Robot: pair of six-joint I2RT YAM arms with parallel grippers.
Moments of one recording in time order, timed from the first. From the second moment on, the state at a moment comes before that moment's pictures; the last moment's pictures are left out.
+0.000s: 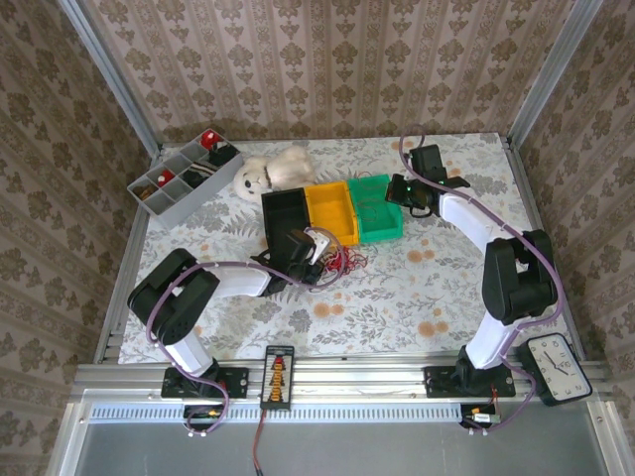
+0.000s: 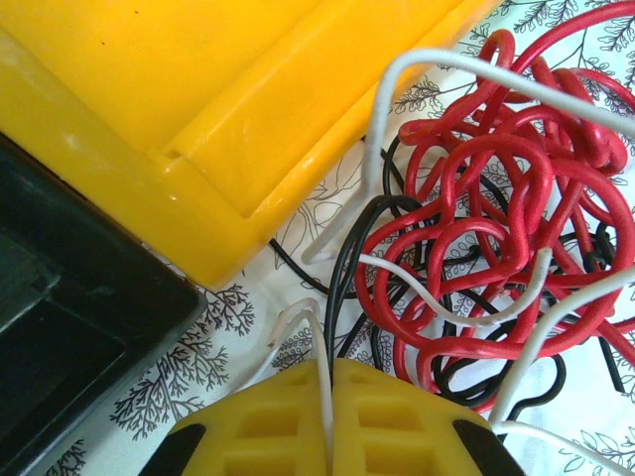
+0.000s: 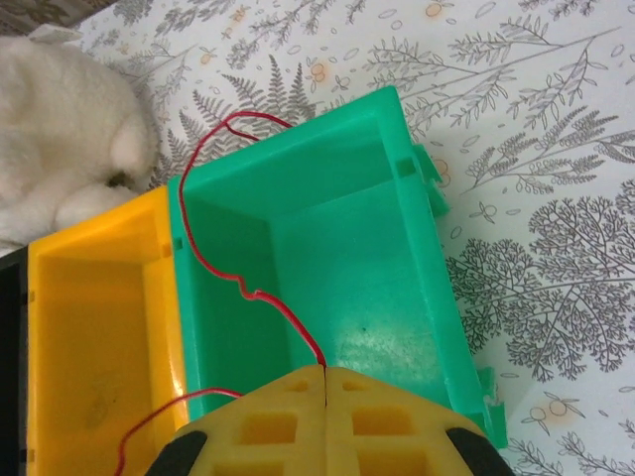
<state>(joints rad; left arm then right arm) -0.79 1.67 0.71 0.13 -0.01 -0.08 0.20 1.74 1.29 -0.38 -0.17 0.47</state>
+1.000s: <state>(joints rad) -0.79 1.72 0.73 0.17 0.00 -0.08 0.22 1.44 1.09 -0.22 -0.12 0.34</state>
